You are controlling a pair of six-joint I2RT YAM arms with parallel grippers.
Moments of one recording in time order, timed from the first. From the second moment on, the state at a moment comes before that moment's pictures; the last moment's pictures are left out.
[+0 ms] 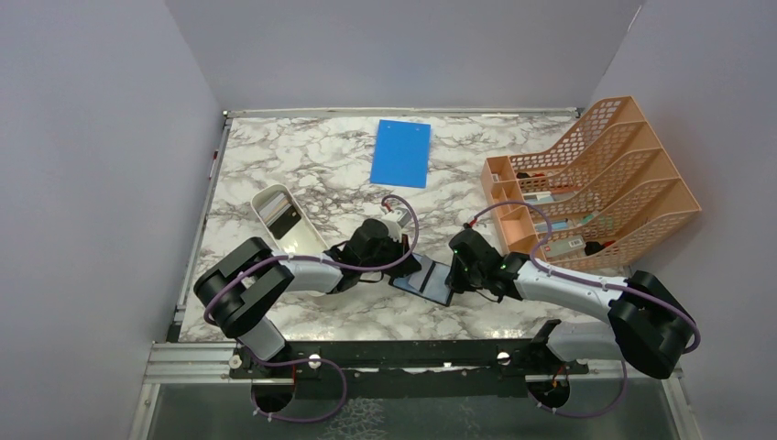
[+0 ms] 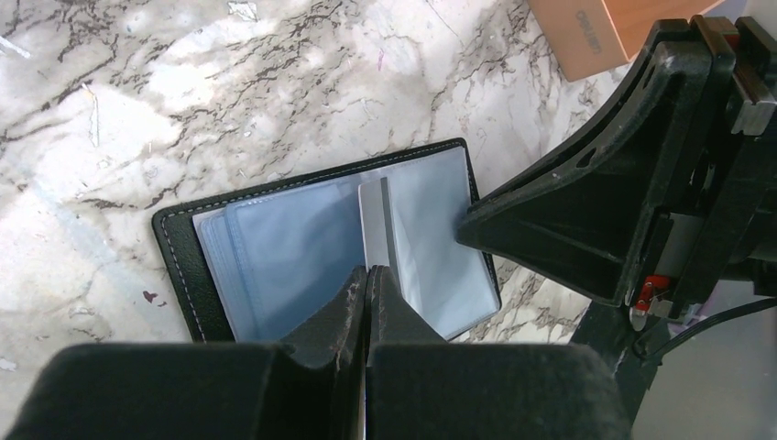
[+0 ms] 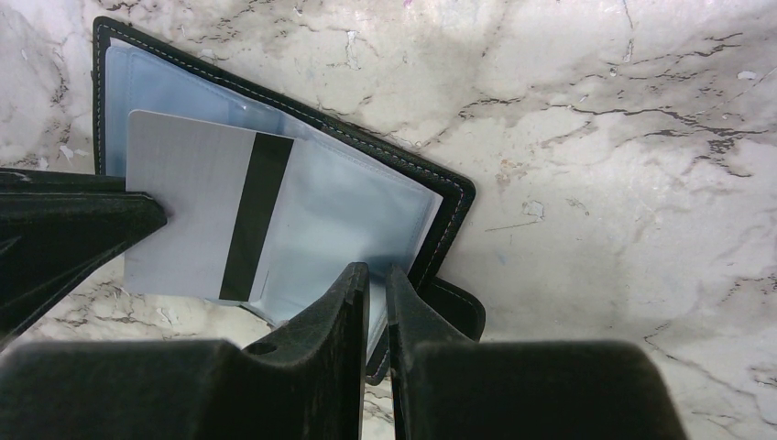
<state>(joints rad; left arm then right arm) -0.83 1.59 0.58 0.50 0.26 -0.57 0.80 1.26 0.54 -0.27 0.18 0.84</state>
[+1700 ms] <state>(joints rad) -0.86 1.66 0.59 0.49 0.21 -0.74 0.80 1.26 0.55 -0.28 0.17 0.84</state>
